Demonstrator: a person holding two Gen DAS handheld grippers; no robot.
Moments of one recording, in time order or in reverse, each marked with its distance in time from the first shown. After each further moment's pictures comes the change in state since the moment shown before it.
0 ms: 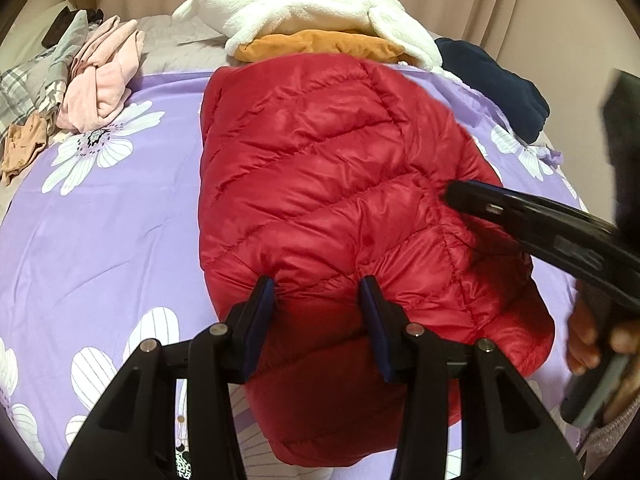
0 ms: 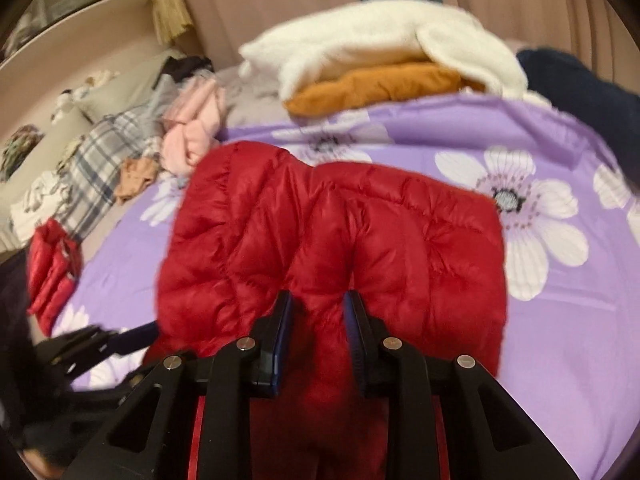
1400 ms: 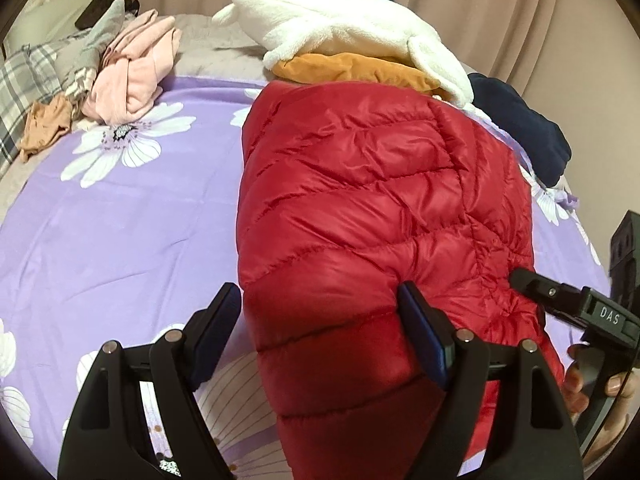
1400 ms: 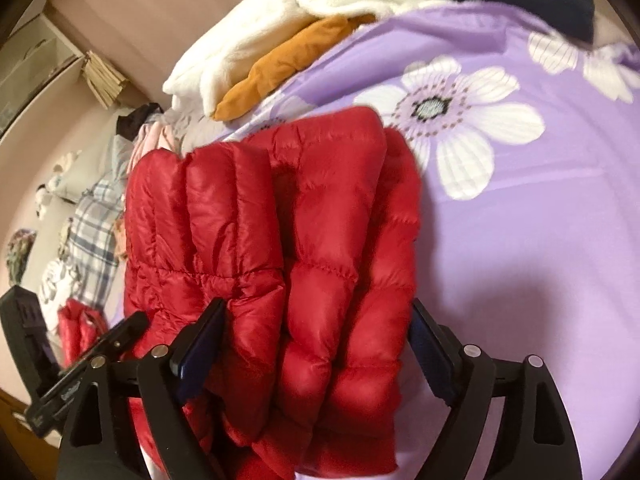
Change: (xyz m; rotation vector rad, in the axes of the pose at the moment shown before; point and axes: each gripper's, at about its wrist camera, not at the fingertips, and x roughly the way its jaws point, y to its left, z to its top) left arm -0.007 0.019 0.015 -0.103 -0.063 0.045; right arm -0.007 -0.084 -0.033 0.368 0.061 0.001
